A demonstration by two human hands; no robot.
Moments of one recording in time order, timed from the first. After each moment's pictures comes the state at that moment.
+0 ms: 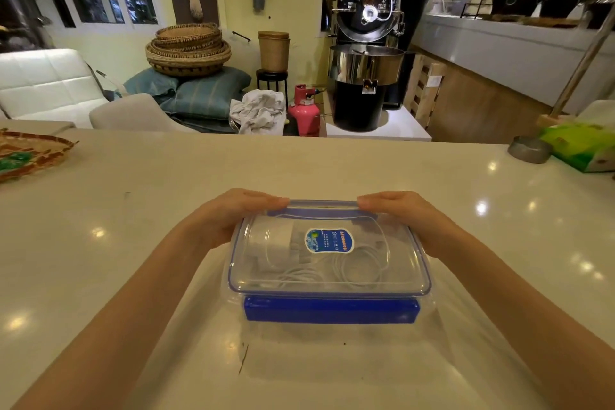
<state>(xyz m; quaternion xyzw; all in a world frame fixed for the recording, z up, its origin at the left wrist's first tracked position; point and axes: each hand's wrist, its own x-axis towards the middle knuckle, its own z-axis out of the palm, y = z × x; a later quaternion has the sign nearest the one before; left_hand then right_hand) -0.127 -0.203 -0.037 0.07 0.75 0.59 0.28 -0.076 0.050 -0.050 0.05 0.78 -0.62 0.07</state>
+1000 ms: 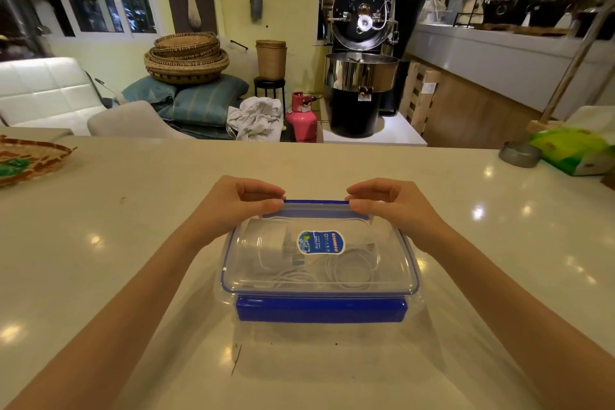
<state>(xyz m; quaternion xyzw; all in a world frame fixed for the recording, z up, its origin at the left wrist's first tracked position) -0.124 -0.202 -0.038 0.21 0.82 0.53 0.04 -0.070 0.046 -0.043 -0.04 0.82 -0.57 -0.08</state>
